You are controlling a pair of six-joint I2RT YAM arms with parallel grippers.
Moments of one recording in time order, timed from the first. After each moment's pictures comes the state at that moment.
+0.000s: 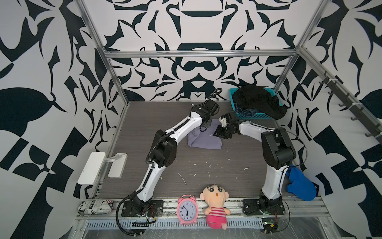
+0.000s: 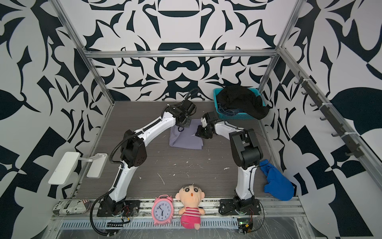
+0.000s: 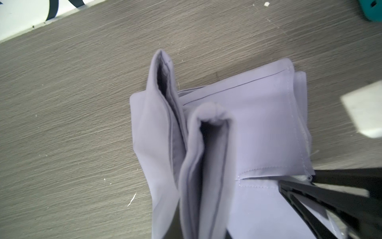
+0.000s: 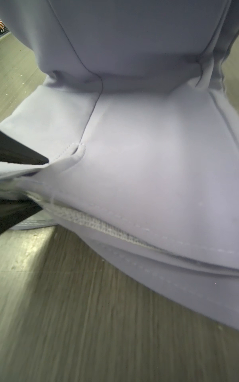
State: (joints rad) left arm -0.75 2.28 2.17 -0.96 -0.32 -0.33; right arm 0.31 1.96 1.27 -0.39 -0.40 0.45
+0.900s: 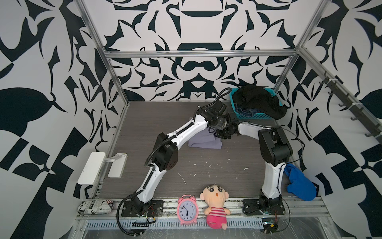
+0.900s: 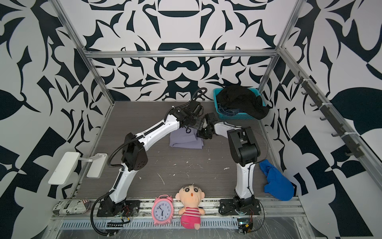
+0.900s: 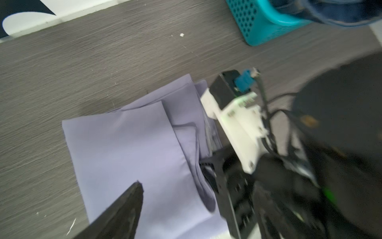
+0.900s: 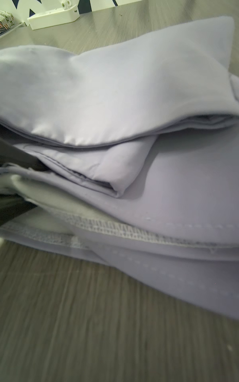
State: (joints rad) left arm -0.83 2.20 2.14 -0.84 -0.16 -0.33; right arm 0.29 2.01 1.28 -0.34 -0.42 0.45
